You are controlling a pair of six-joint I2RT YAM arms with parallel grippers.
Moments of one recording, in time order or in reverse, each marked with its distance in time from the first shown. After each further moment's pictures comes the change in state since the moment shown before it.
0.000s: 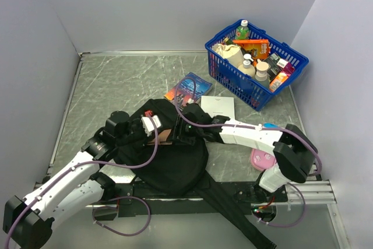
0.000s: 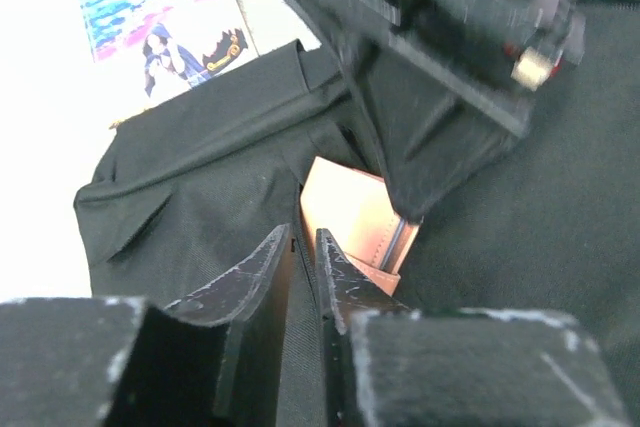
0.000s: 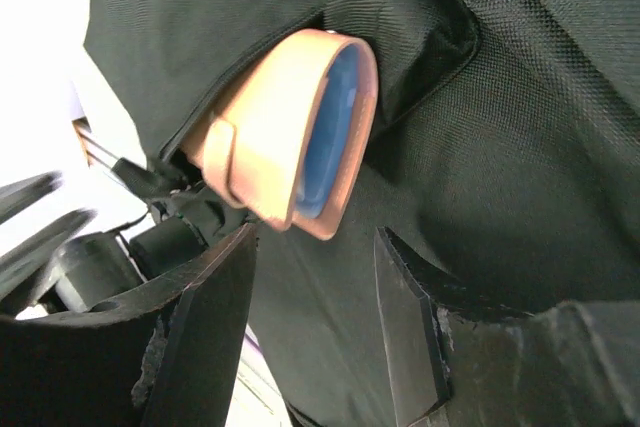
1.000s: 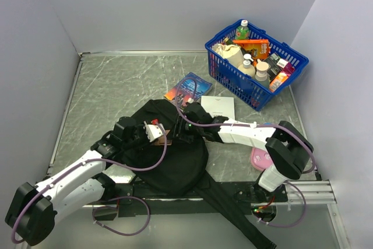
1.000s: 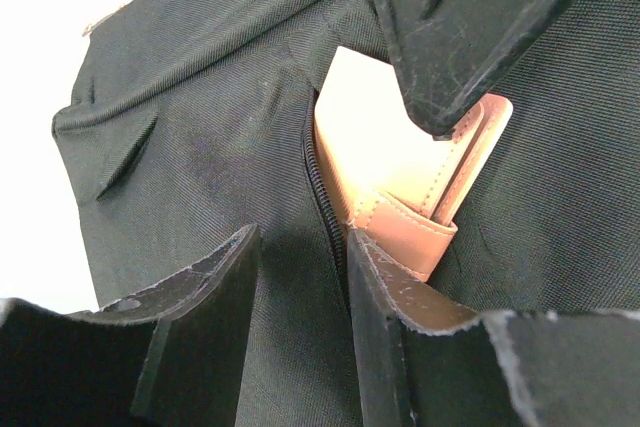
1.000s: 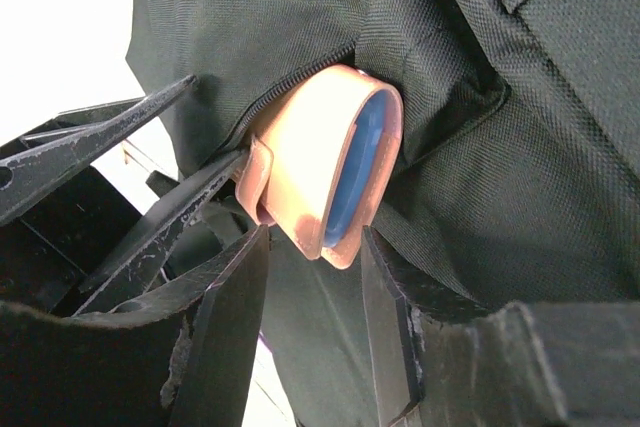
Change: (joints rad) left arm -0.002 0.095 -0.140 0.091 -0.140 0.151; right arm -0.043 0.033 -0.052 0.164 -0.076 0.011
